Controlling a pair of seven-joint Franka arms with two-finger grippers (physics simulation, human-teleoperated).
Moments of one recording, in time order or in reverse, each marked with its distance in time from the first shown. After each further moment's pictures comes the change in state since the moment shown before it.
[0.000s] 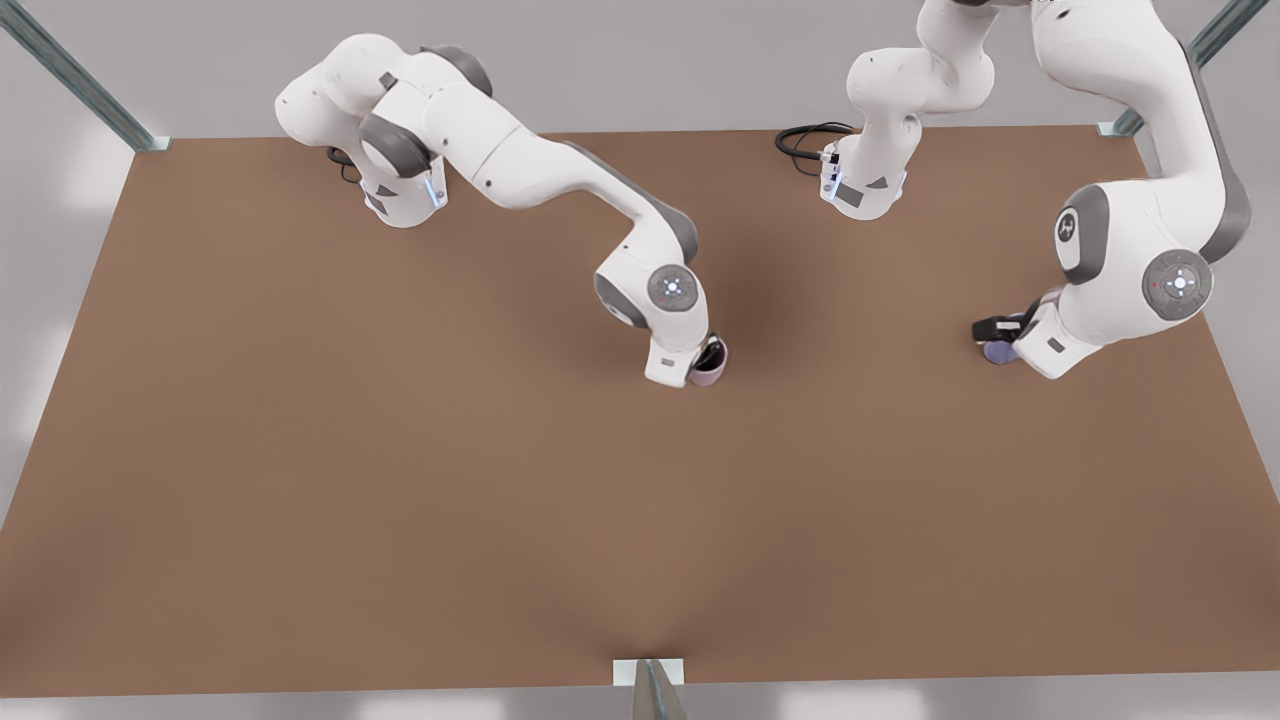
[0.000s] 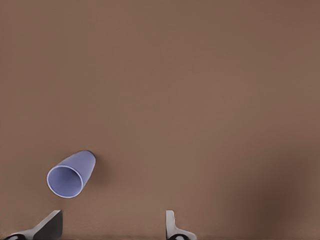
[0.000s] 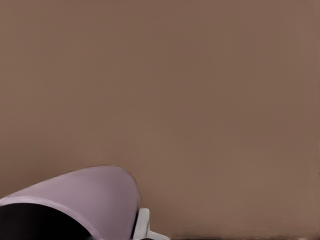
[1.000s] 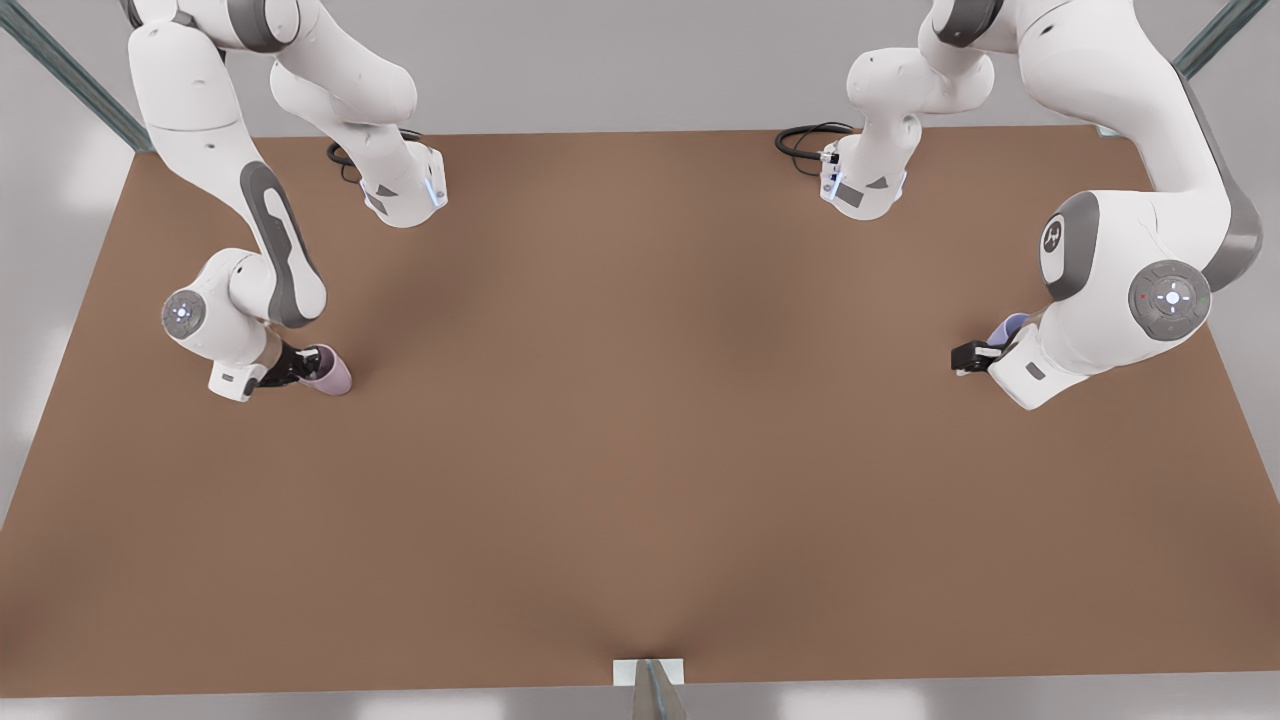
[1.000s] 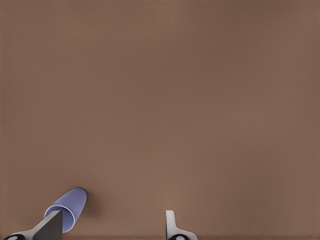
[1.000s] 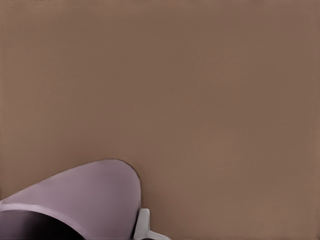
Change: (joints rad) left arm -0.007 0.200 -0.148 0.461 -0.001 -0.173 -0.009; right arm -0.931 -0.660 -0.234 -1.222 0.078 0.411 -1.242
